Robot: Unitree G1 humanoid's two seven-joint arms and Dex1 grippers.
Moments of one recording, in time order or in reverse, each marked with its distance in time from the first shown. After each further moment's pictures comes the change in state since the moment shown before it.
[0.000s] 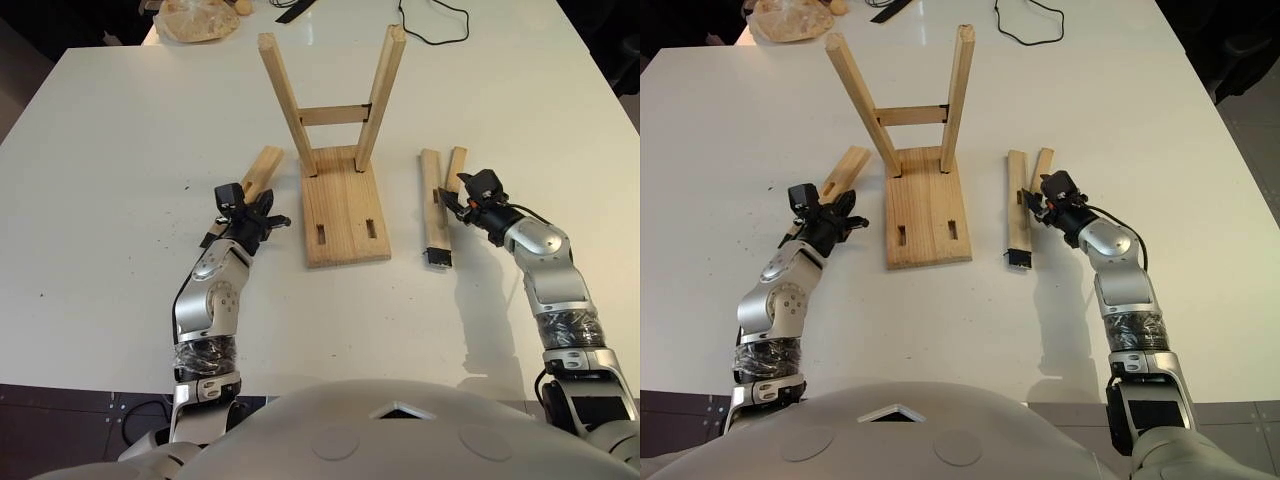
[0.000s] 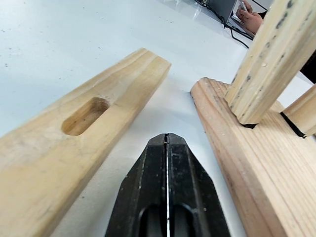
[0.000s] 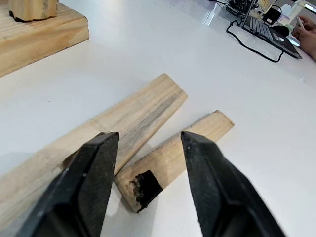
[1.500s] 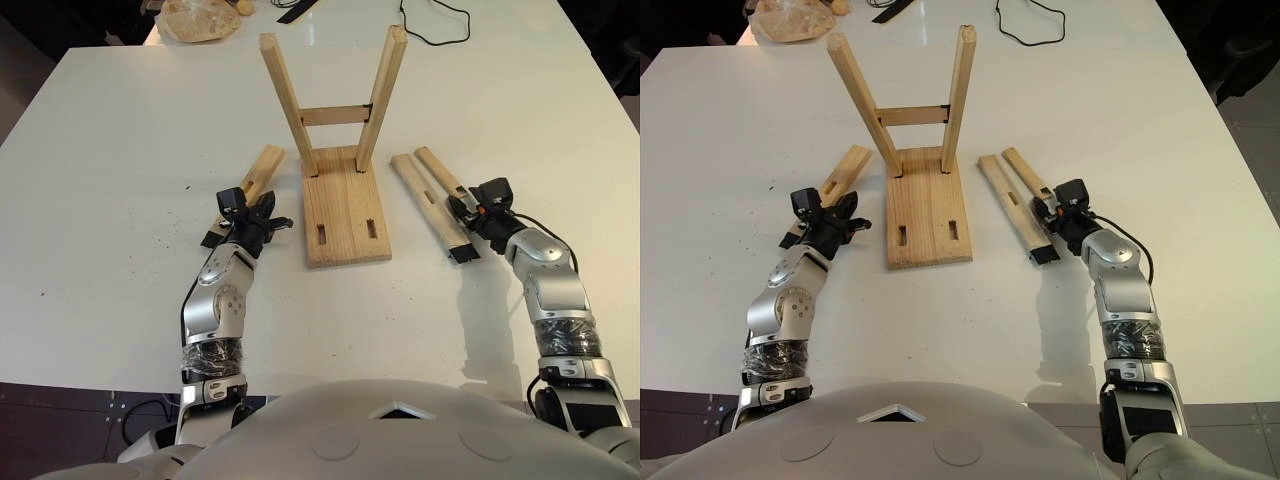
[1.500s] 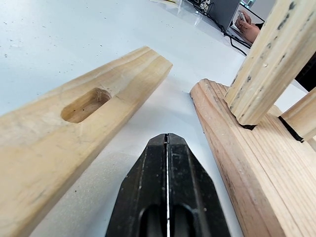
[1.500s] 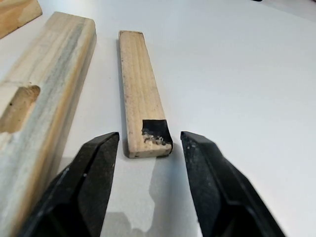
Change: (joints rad) left arm 0.015 -0.036 -0.008 0.045 0.000 -0.085 -0.011; right arm 0.019 0.056 -0.076 -0.012 0.117 0.219 -0.064
